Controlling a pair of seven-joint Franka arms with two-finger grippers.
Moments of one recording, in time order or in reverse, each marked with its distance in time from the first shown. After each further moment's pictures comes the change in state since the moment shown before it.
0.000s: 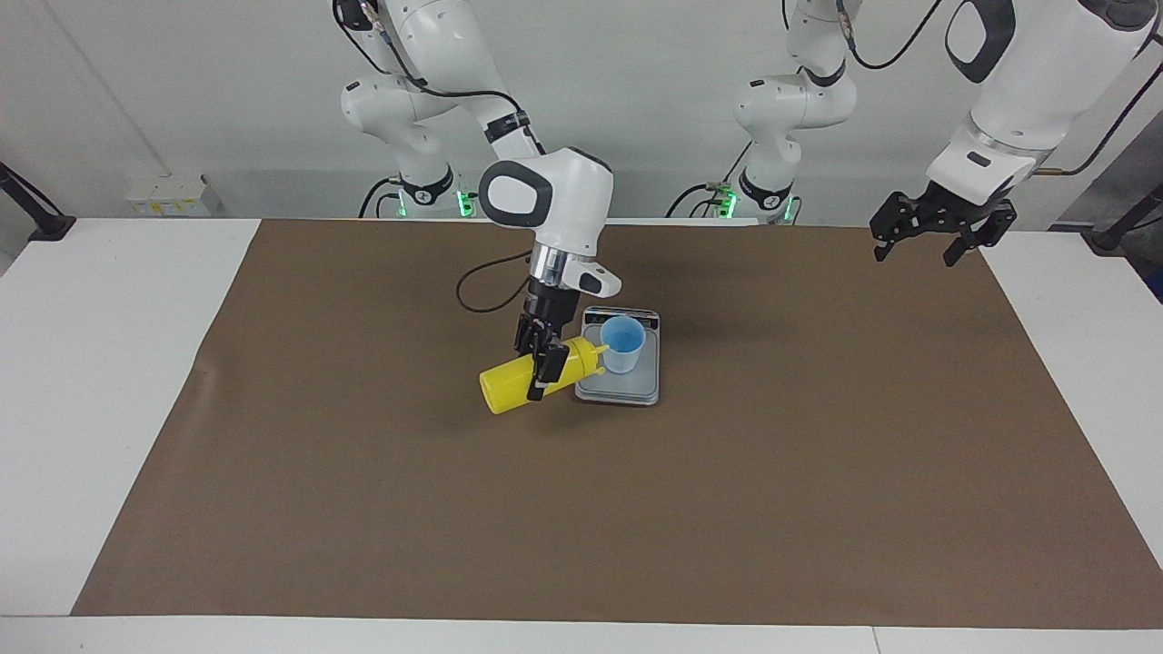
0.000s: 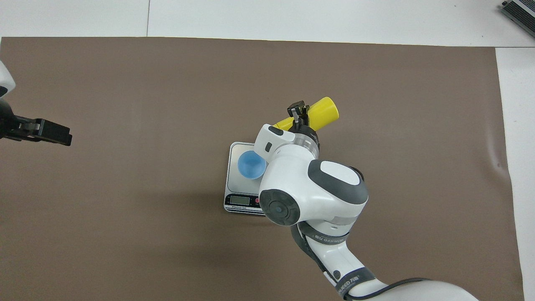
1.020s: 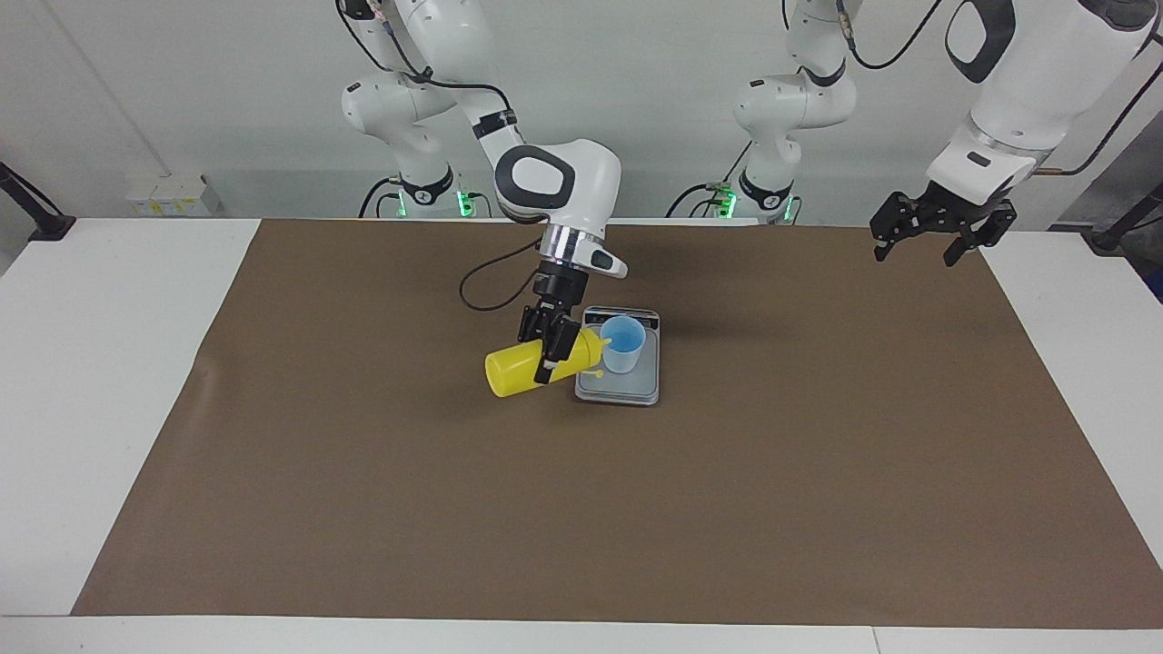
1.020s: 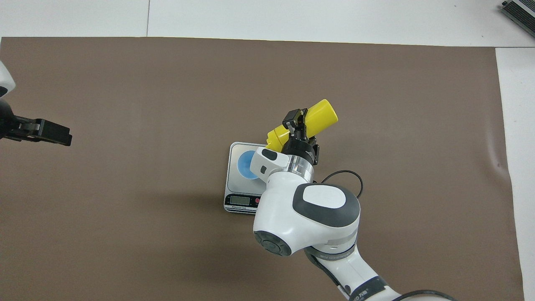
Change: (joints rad) left arm 0.000 0.000 0.000 0.000 0.000 0.000 0.000; right arm 0.035 -0.054 0.003 -0.099 -0.353 -0.008 0.280
